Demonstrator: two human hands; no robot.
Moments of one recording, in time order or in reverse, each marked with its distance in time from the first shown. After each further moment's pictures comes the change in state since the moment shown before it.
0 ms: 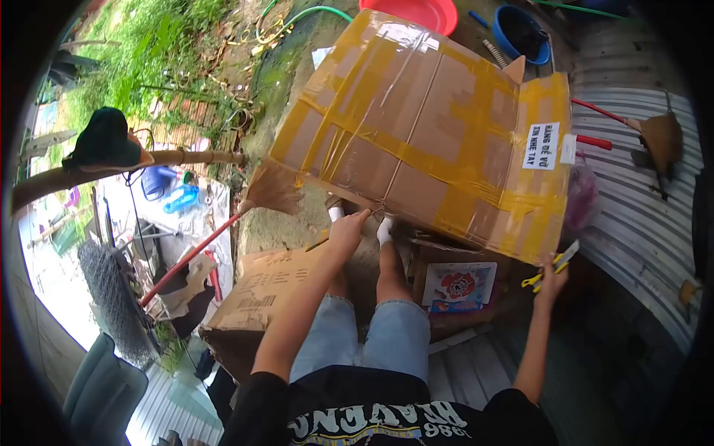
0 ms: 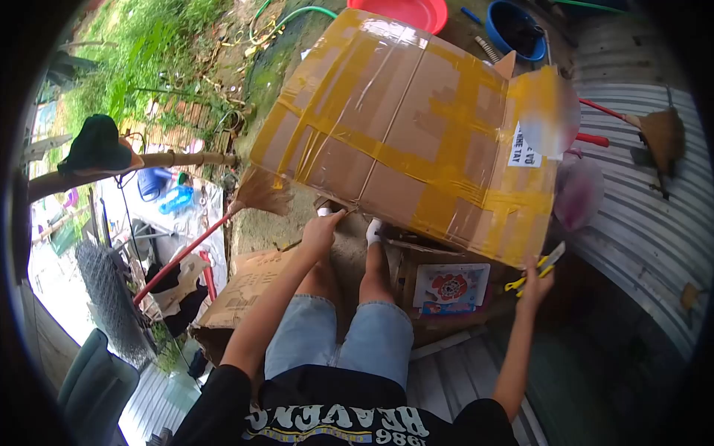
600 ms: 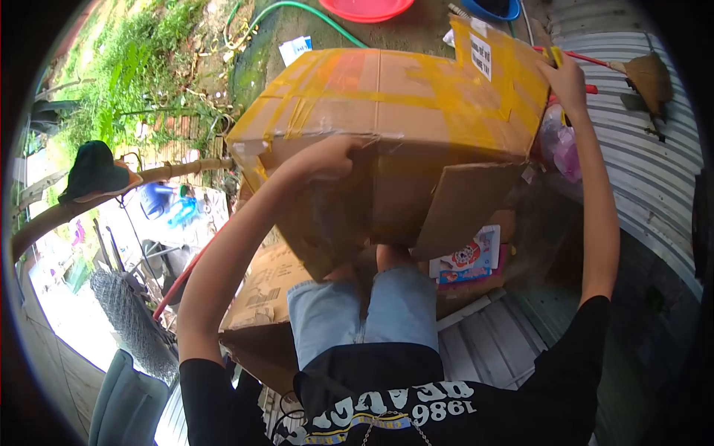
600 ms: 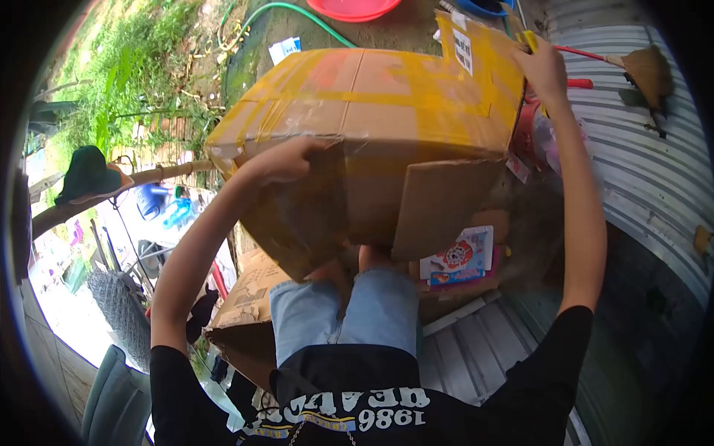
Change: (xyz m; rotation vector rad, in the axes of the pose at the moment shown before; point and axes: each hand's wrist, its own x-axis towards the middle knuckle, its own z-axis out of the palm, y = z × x) left_hand 0.093 0.074 -0.139 -0.257 -0.571 0.159; right_hand 0.184 -0.186 0.104 -0.698 -0.099 -0.734
